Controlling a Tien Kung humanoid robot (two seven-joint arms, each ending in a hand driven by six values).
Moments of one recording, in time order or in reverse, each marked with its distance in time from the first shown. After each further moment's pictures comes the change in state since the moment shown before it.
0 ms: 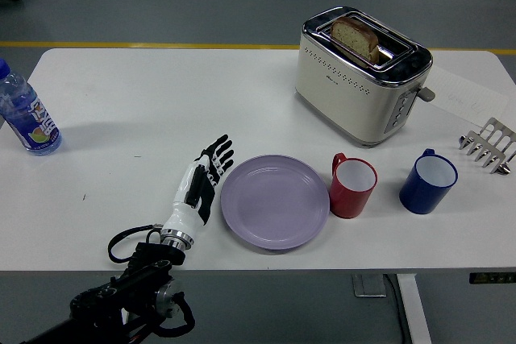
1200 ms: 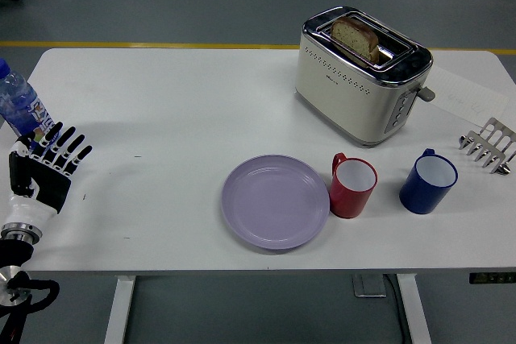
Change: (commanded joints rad) left arm 0.360 0.065 -1.083 -0.273 0.130 -0.459 0.606; right arm -0.003 -0.008 0.046 0.000 -0.046 0.009 -0.001
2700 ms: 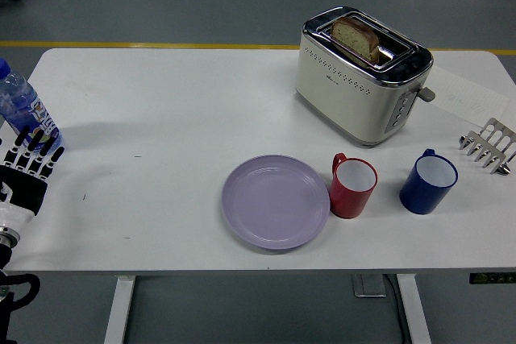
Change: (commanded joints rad) left arm -0.017 -0.014 -0.098 0.026 -0.057 0.009 0.042; right arm 0.018 0.003 -0.024 0.000 0.045 -0.009 0.003
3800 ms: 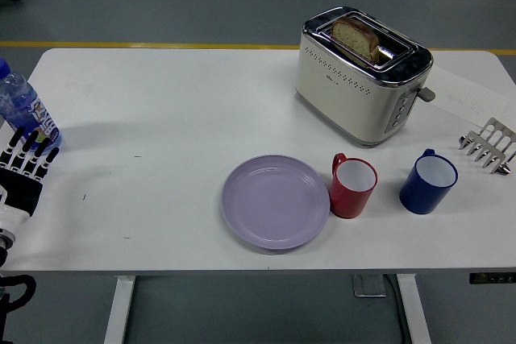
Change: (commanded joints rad) left arm 0.006 0.003 -0.018 0.003 -0.002 -0.005 -0.001; right arm 0.003 0.002 0.001 0.000 0.000 0.003 0.003
